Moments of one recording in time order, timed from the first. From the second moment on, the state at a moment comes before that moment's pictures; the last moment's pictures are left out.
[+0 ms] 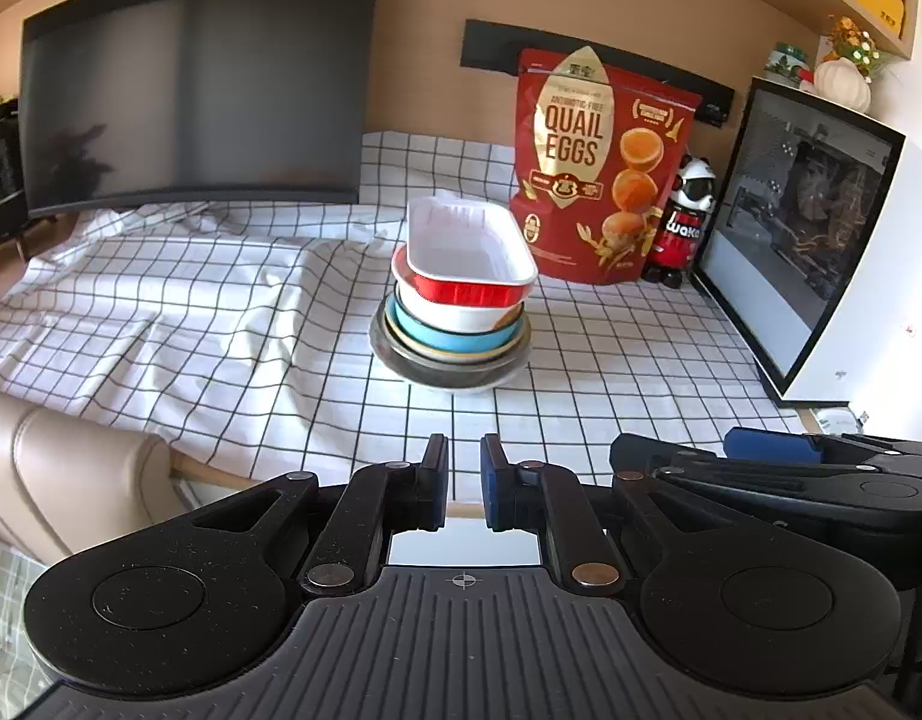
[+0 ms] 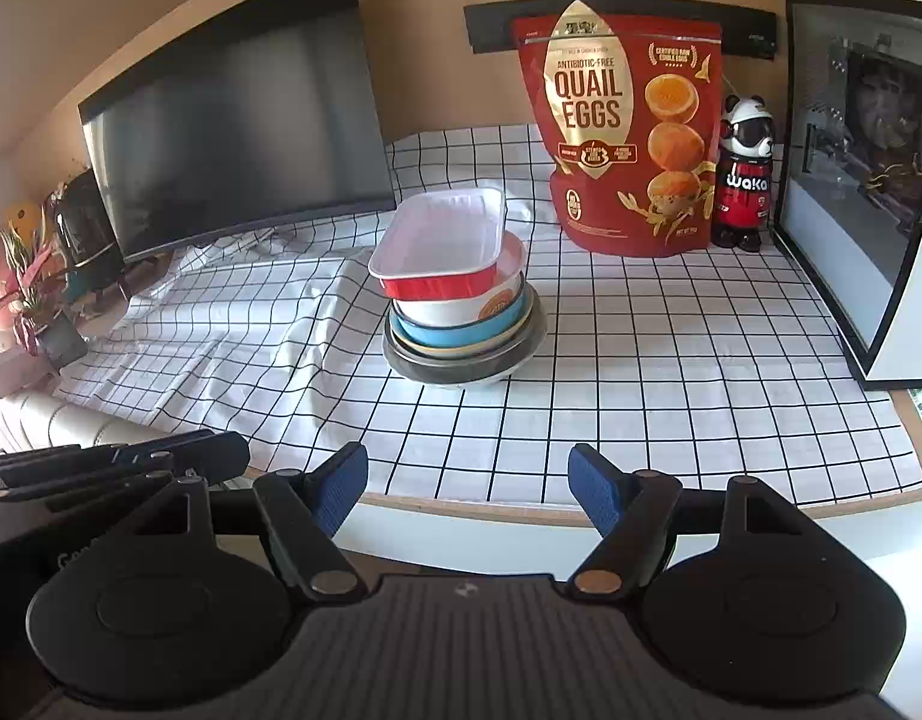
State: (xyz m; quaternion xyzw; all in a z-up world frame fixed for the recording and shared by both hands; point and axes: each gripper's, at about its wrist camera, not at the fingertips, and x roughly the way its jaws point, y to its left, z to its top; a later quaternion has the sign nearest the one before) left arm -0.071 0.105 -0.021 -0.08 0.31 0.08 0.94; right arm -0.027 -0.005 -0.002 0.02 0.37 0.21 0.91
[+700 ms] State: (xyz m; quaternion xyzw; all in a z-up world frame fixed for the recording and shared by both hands) left arm -0.071 0.107 -0.021 -0.09 0.31 0.09 0.94; right arm -0.025 -0.001 -0.001 0.02 0.37 0.21 0.90
